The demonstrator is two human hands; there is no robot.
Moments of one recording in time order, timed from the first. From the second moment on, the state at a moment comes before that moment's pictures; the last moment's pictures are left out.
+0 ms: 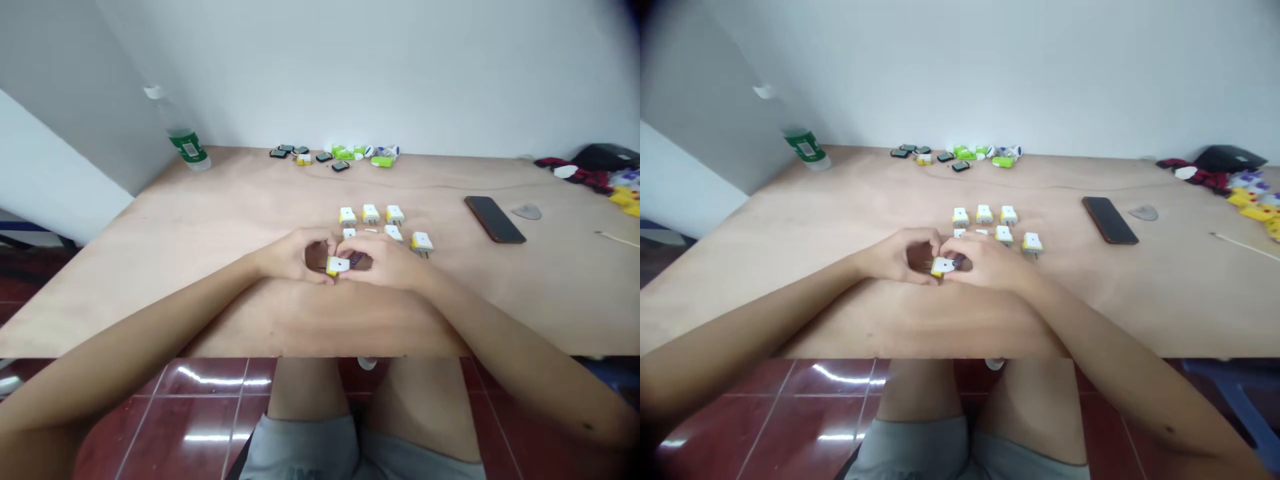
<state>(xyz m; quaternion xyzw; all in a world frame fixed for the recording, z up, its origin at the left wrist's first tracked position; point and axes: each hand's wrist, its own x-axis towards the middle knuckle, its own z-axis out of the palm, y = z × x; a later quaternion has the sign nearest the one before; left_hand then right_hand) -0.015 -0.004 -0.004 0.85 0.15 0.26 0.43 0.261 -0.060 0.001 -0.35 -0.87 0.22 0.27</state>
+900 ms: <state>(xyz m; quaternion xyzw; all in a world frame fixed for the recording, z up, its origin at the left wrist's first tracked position) -0.001 -0.017 -0.003 0.84 0.08 0.29 0.45 0.233 -0.068 0.040 -0.24 -0.45 0.71 0.48</state>
